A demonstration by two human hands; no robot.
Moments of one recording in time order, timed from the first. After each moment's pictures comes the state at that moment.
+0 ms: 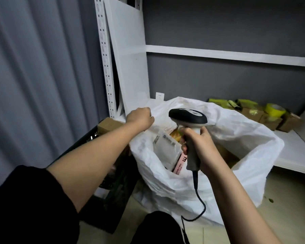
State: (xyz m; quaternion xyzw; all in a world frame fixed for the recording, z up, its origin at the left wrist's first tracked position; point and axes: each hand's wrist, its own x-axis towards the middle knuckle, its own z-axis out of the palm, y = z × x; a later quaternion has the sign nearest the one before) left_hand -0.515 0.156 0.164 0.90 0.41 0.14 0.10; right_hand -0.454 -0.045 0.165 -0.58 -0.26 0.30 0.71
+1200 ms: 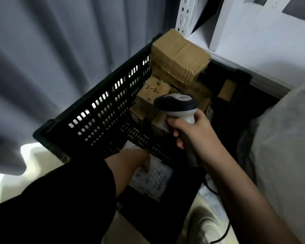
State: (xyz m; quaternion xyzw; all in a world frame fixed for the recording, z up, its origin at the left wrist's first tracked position) left_hand -0.631 0.400 -0.335 0.74 0.40 -0.47 0.26; right_hand -0.519 0.303 -0.106 -0.65 -0.28 0.50 0.49
